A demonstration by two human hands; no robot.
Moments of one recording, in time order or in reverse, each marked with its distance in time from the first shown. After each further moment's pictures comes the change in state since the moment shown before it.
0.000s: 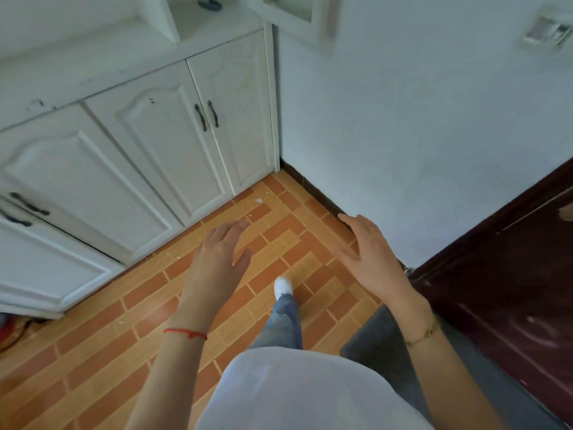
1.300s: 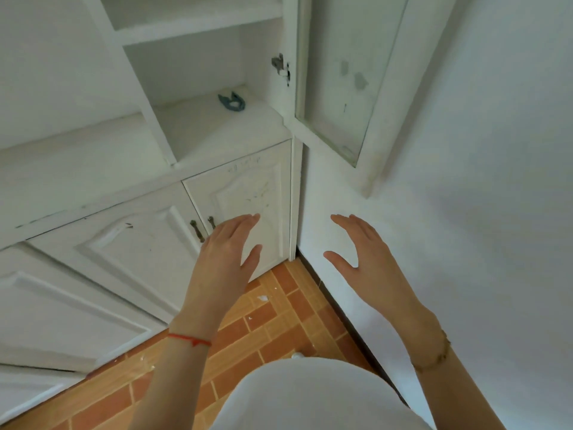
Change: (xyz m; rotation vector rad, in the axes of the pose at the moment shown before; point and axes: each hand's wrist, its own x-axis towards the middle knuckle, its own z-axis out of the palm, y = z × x) left_hand 0.542 -0.040 -0.025 0.041 0.189 -0.091; right_hand 0.560 -0.034 -0.109 0.020 0.016 -0.270
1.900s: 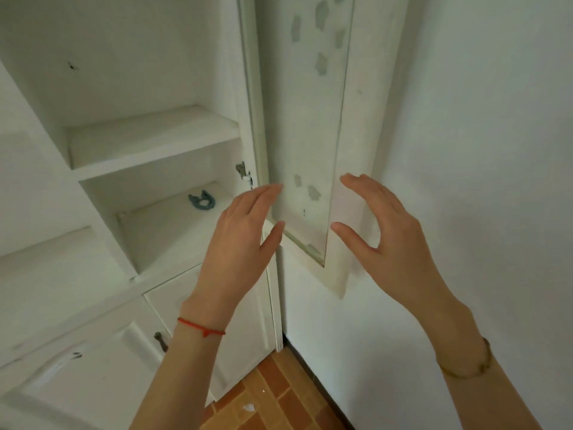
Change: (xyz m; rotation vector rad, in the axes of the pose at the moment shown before) left_hand 0.190 0.108 -0.046 -0.033 0.271 0.361; right_hand 0.112 -0.029 -0.151 -0.004 0.489 -0.288
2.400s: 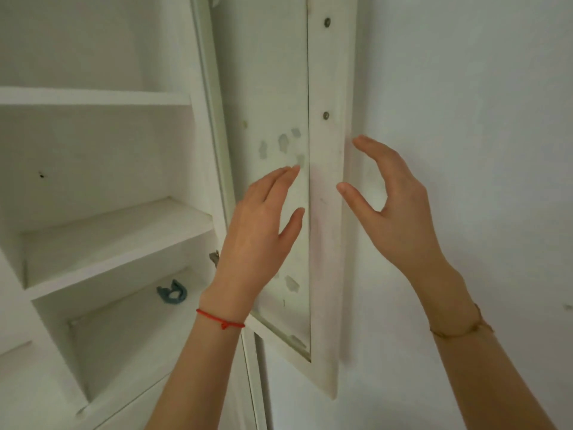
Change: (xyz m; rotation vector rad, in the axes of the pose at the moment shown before) left_hand 0.138 0.051 -0.033 -0.120 0.222 0.285; right_hand 0.120 -0.014 -0.071 -0.062 0.429 -0.158
